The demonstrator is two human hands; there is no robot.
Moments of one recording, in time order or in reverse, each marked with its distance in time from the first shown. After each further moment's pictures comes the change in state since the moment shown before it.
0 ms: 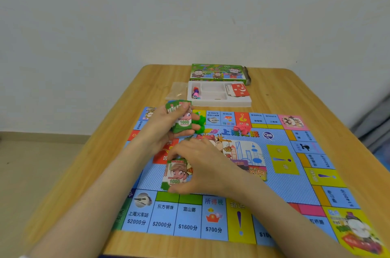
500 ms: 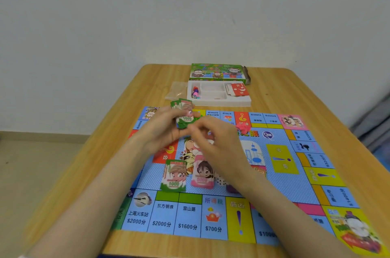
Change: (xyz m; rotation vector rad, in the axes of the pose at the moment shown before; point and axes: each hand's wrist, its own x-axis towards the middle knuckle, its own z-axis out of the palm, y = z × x) left_hand 0.000 0.005 0.004 -0.199 -0.089 -0.120; right_hand 0.004 0.007 -0.009 0.389 0.610 0.159
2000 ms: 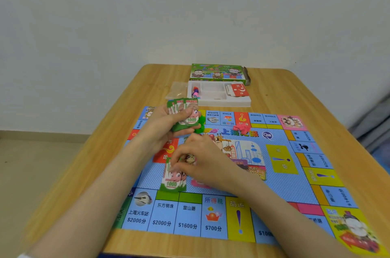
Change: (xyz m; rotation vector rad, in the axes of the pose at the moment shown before) left_hand -0.001 -0.004 -0.004 0.184 0.084 0.090; right_hand -0.005 0.007 0.012 -0.164 -0.529 -0.026
